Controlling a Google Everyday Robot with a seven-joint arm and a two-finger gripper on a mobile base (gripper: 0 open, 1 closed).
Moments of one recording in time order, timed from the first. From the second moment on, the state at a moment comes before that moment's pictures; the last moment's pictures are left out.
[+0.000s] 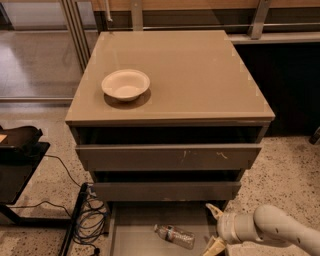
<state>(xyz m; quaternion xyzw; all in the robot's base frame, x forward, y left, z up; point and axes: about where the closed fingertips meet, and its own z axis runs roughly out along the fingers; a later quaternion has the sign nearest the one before) 0.423 -0.163 0.396 -0.55 0.74 0.23 0.32</state>
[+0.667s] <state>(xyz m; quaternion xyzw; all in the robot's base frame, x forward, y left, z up) 0.415 -0.141 0.278 -0.52 0.76 0.26 0.29</state>
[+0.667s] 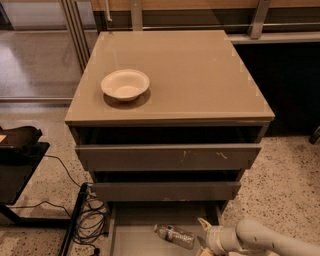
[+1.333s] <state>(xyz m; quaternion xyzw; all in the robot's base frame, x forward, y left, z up) 0.420 -0.134 0.261 -0.51 0.77 0.26 0.30</state>
